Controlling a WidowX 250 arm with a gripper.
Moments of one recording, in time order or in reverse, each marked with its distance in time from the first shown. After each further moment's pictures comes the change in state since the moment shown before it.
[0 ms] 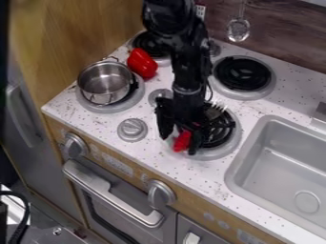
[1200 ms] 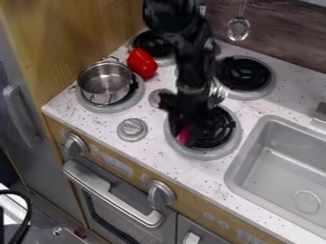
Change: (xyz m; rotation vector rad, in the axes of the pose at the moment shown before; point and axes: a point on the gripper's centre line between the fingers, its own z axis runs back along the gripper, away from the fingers) arm 0.009 -0.008 0.025 0.028 -0.130 0.038
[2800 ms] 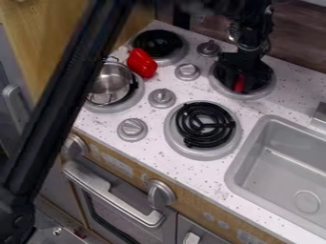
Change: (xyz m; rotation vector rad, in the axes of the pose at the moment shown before) arm 0.167 -0.011 -0.029 0.021 -0.127 0.086
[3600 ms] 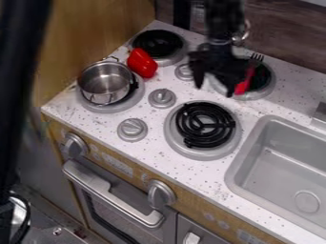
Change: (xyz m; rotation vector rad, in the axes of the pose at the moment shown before) arm -0.071 0.042 0.053 -0.046 0.029 0.120
